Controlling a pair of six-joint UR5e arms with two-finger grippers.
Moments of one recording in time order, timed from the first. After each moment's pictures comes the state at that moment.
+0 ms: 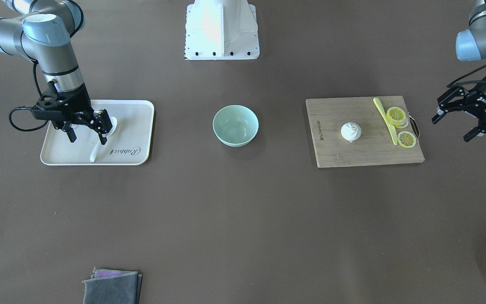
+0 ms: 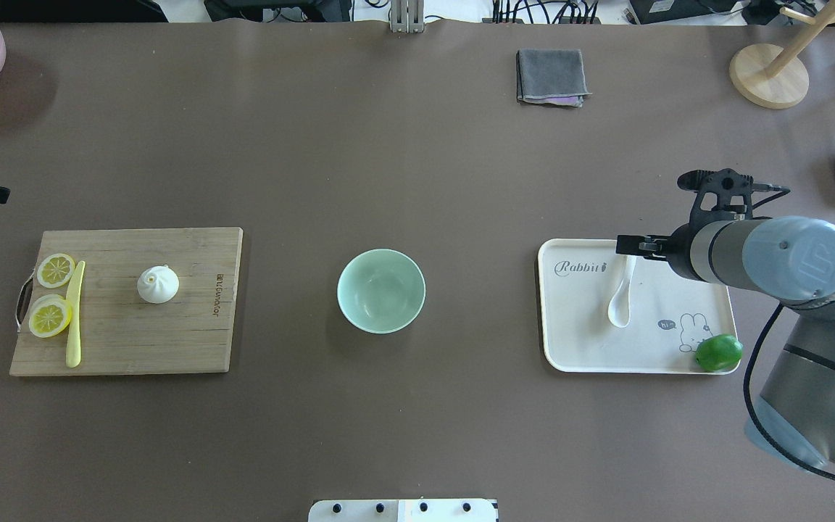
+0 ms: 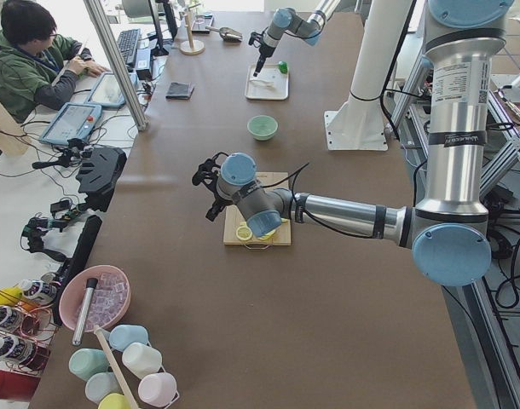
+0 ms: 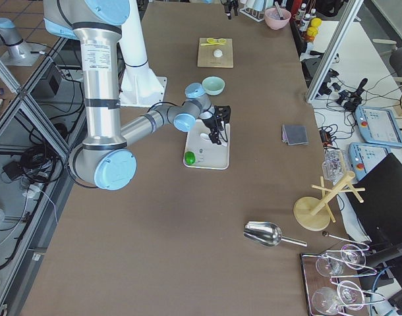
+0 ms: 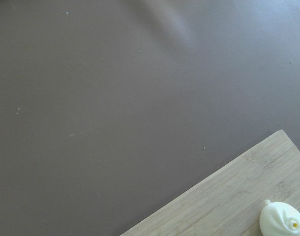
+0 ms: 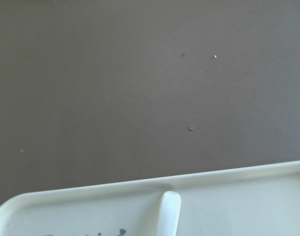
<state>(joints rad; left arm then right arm) -1.21 -1.55 -1.68 -2.43 -2.35 -0.42 0.55 -1.52 1.88 -1.10 1.51 1.35</state>
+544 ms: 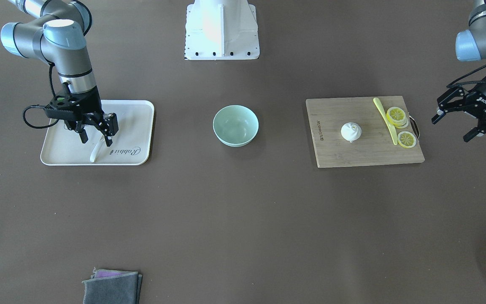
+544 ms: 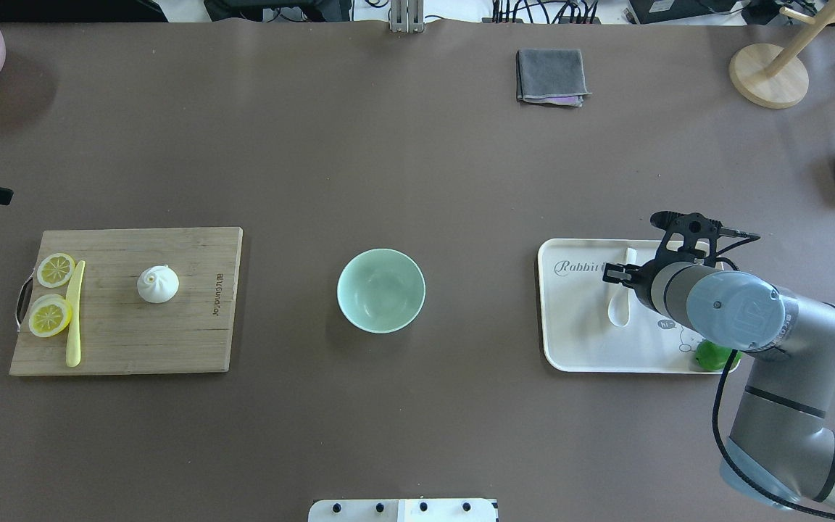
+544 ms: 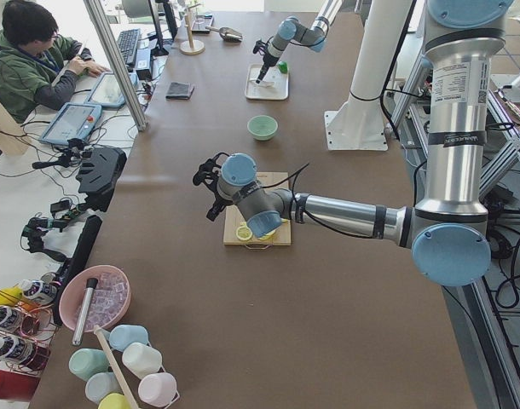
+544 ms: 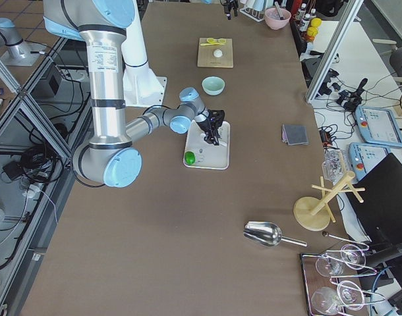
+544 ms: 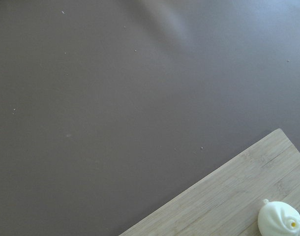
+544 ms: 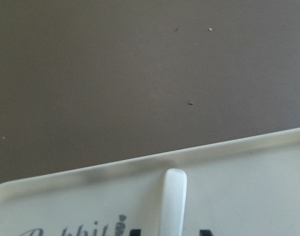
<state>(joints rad) -1.20 -1.55 -1.68 -2.45 -2.35 -0.42 0.48 -1.51 1.84 -1.10 1.43 1.44</state>
